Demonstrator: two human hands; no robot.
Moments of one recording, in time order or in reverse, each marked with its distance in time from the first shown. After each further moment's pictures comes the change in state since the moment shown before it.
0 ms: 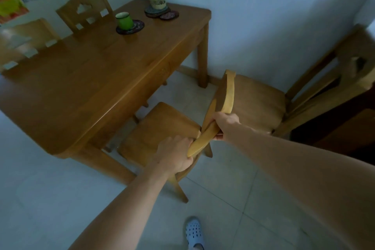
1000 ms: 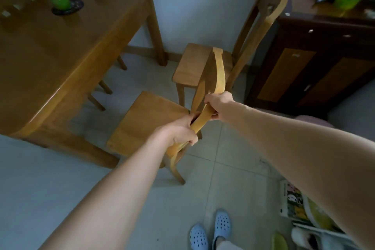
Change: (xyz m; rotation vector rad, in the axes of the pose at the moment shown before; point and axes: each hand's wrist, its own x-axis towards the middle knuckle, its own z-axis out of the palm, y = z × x) left_hand -0.094 0.147 0.045 -0.563 -0.481 0.000; right_hand -0.107 0.127 -0.135 -0.012 0.232 -0.042
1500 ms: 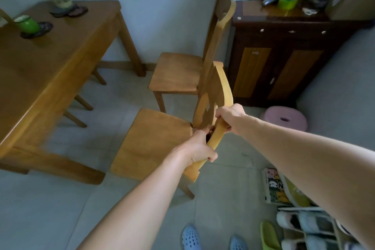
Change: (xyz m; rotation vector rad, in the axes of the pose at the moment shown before) left_hand -0.013 0.082 0.136 -0.123 -0.080 0.110; right_hand -0.029 0.076 -0.140 -0.066 0.134 0.024
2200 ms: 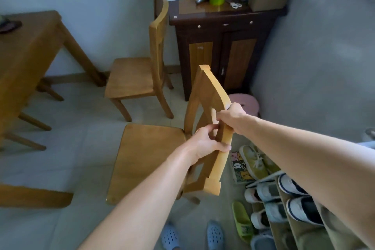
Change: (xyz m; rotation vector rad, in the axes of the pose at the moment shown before) left_hand 0.024 0.094 0.159 -0.097 -0.164 0.072; right_hand -0.011 0.103 -0.173 -0.123 0.140 0.018
